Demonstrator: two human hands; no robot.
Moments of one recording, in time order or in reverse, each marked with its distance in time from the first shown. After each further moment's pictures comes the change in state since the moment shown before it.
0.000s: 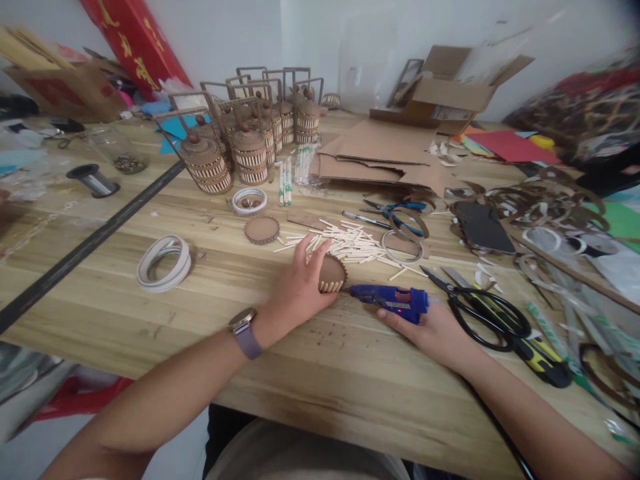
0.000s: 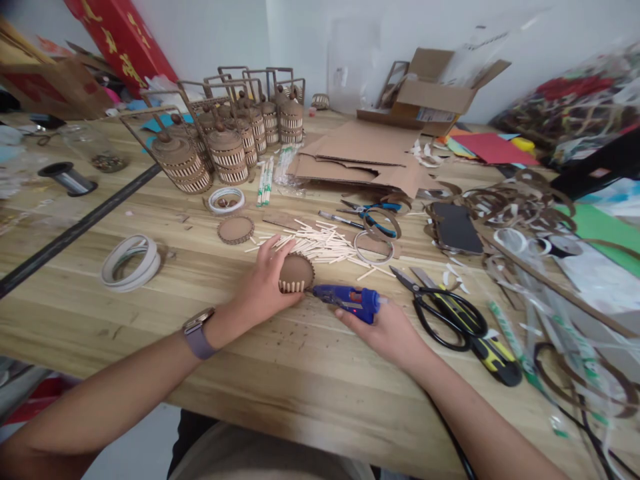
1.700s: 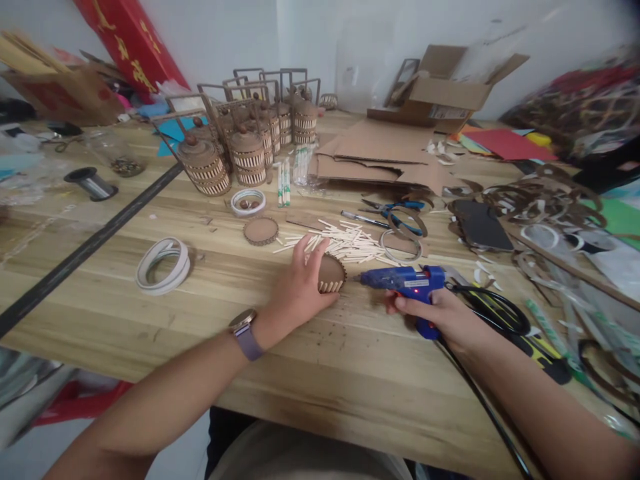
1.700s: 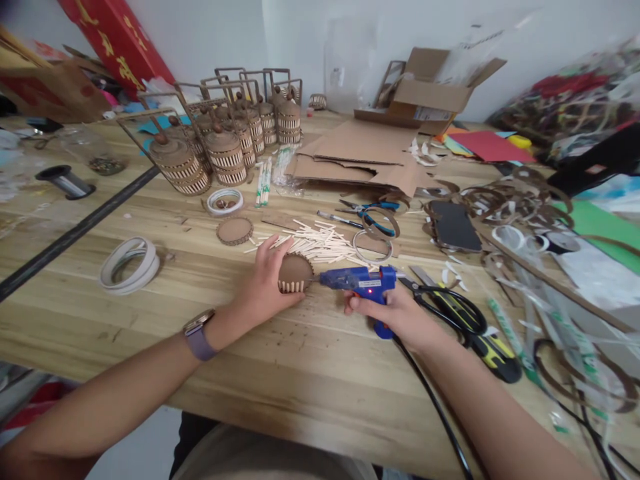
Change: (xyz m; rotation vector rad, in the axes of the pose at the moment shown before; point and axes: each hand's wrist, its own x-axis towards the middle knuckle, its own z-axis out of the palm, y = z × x) left_hand 0.000 0.001 0.000 -0.008 -0.002 -0.021; right_hand 0.008 0.009 -0.012 0.581 -0.043 0.213
